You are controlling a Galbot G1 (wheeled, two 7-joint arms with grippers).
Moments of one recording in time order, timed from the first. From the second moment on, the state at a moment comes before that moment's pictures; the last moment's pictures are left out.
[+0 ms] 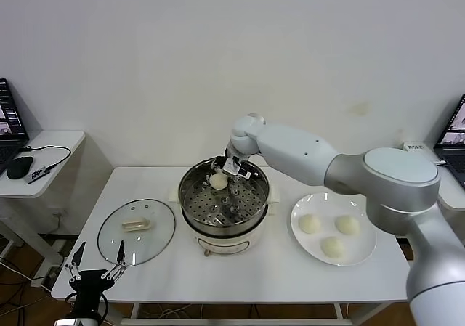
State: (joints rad) left arm 1.77 -1.32 -0.72 -2.11 -0.14 -0.09 -0.13; right arm 0.39 1.43 -1.22 0.82 -0.34 0.44 -0.78
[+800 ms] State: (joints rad) left arm 1.77 -1.29 -0.70 -2.16 -0.16 -0.02 -0.15; right arm 0.55 1.26 -1.26 1.06 -0.08 0.14 -0.89
